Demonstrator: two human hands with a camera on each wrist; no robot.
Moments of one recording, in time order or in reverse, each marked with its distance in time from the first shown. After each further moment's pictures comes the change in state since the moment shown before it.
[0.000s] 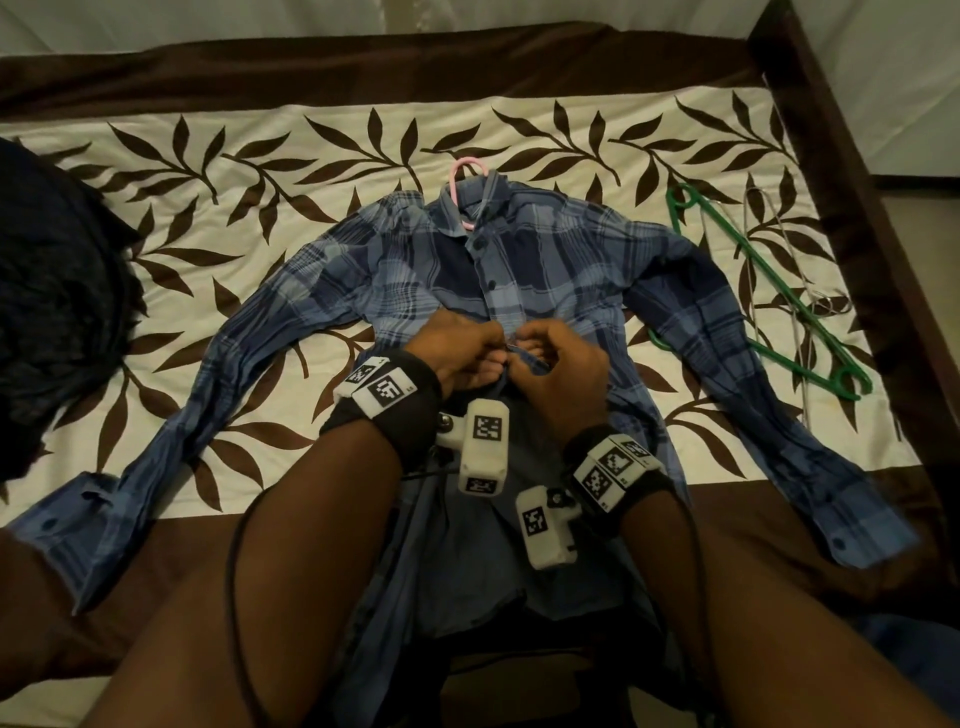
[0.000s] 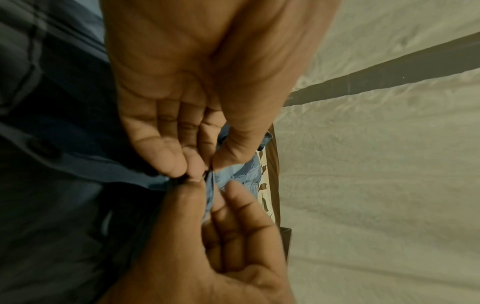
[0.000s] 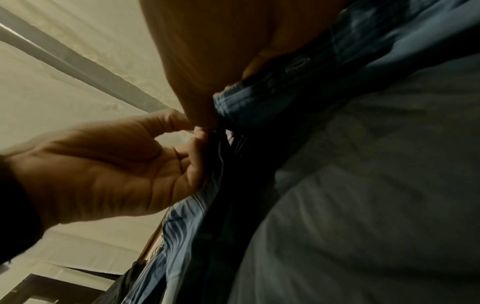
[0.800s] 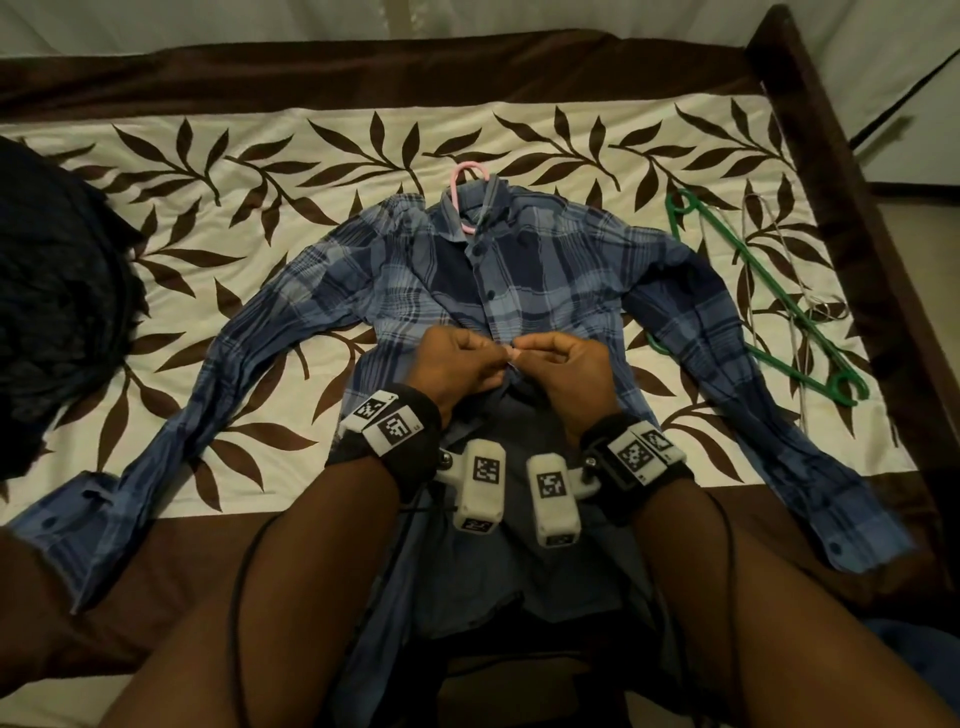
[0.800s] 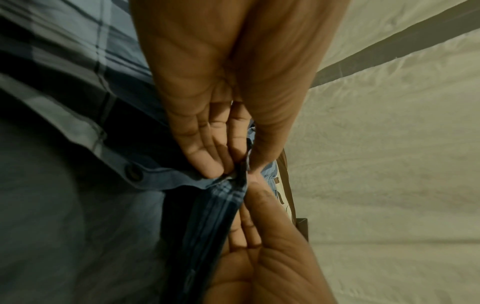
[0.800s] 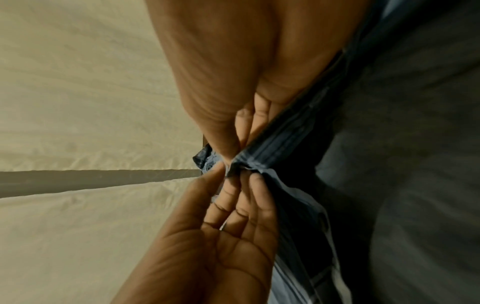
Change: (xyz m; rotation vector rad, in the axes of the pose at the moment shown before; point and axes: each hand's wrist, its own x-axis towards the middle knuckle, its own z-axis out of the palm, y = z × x) left_hand 0.004 -0.036 0.002 -0.063 0.046 0.299; right_hand 0.009 -0.005 -0.008 0.530 -0.129 0.613
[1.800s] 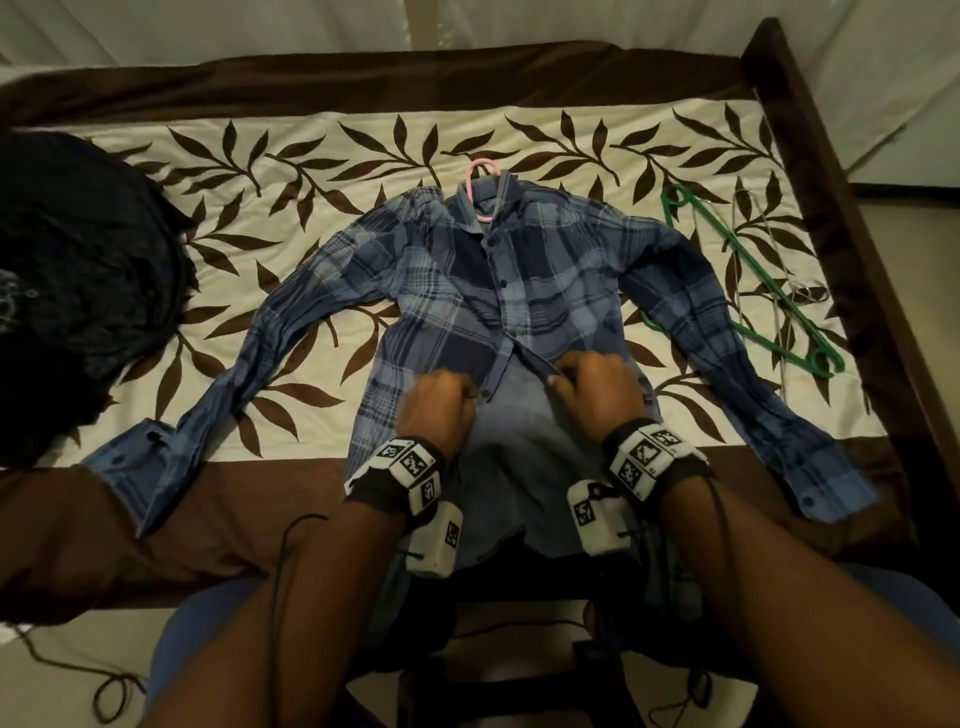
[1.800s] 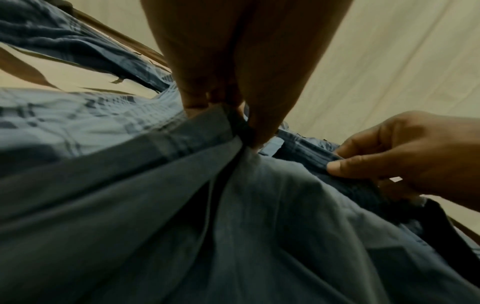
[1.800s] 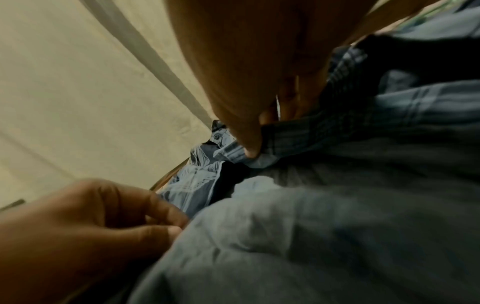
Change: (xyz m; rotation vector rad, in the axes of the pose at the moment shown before) left_hand -0.077 -0.054 -0.026 1.052 0.121 0.335; right_hand -0.056 -0.007 -0.036 -1.213 -0.077 -0.185
